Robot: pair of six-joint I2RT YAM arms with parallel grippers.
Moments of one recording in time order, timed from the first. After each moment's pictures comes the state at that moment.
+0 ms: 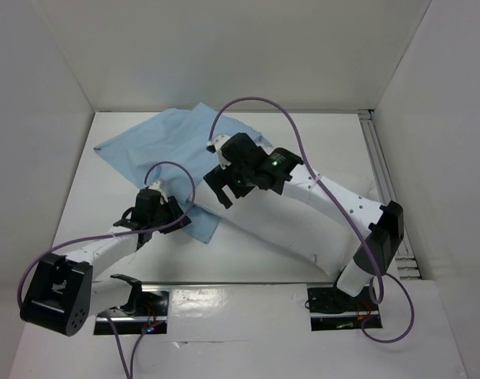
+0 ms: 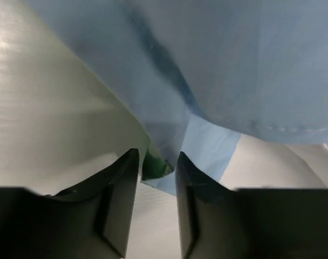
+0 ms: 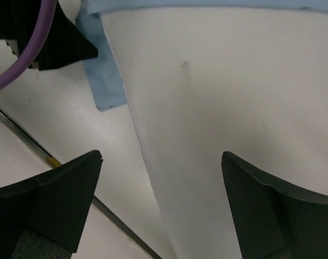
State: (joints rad) left arm -0.25 1.16 0.40 -0.03 0.17 -0.64; right arm 0.88 1.63 1.63 -0.84 0.06 0.09
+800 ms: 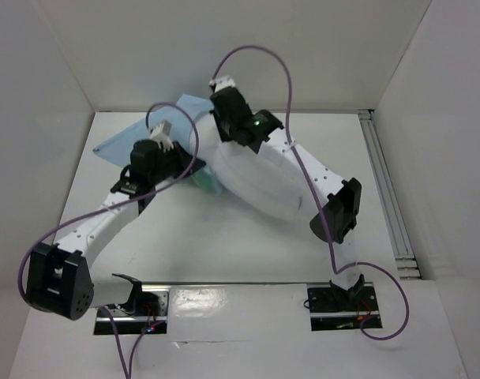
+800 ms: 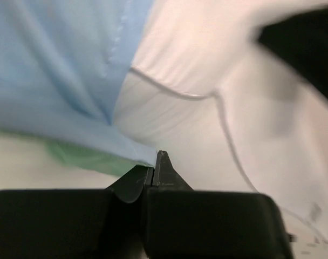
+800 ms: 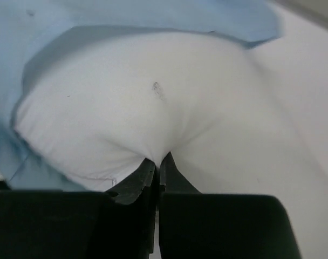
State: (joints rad) left arm -0.28 1.21 0.75 0.04 0.29 -0.72; right arm 0.81 1.99 2.06 -0.76 0.35 0.18
